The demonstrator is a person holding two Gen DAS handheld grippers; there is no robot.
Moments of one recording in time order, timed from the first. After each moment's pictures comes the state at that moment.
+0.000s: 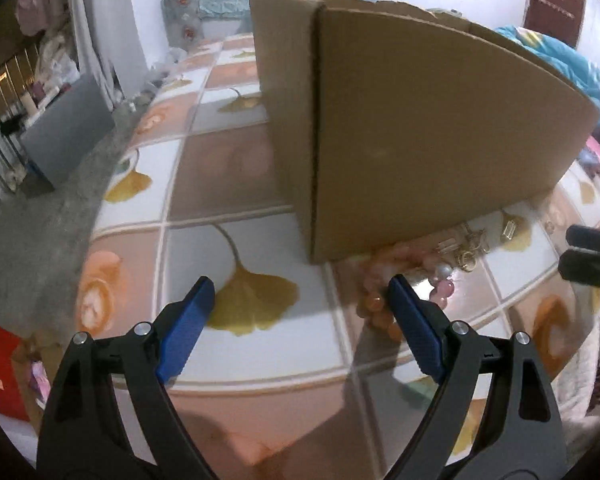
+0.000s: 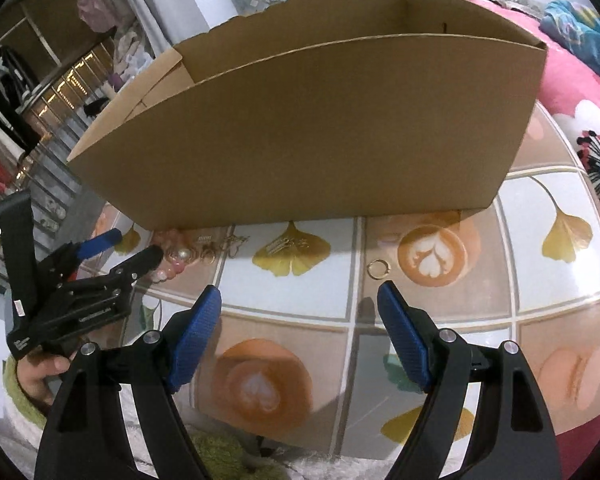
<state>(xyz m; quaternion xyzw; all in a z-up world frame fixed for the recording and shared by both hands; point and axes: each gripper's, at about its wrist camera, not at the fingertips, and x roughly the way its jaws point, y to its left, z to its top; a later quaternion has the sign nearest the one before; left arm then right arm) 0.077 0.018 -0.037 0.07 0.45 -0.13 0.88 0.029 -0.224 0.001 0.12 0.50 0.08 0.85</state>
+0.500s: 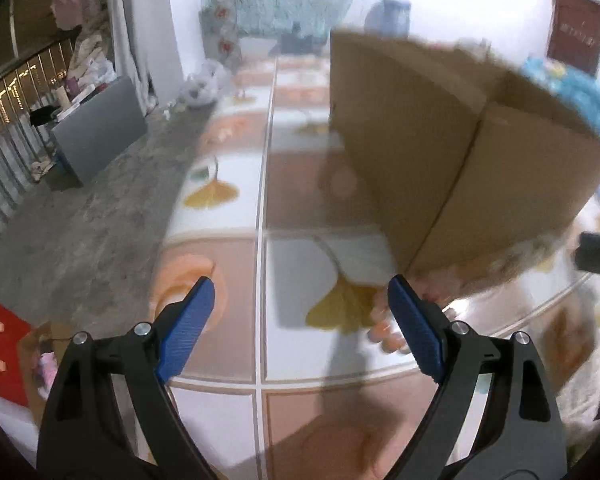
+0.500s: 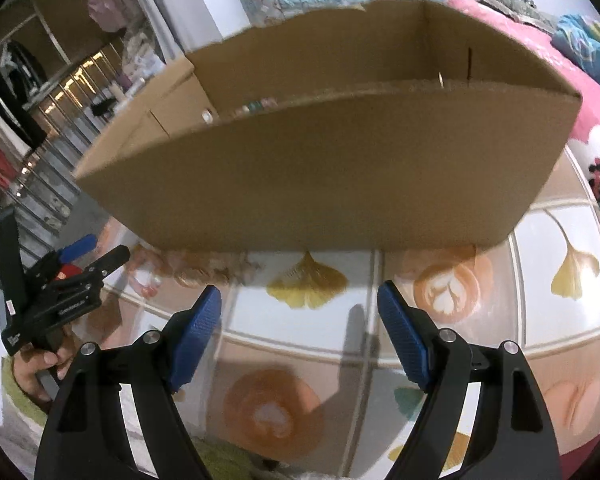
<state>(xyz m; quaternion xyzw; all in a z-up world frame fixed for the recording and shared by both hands) 0.068 0.074 -0.011 0.03 0.40 -0.10 0.91 0.045 -0.215 0.013 0.12 0.48 0.10 0.86</state>
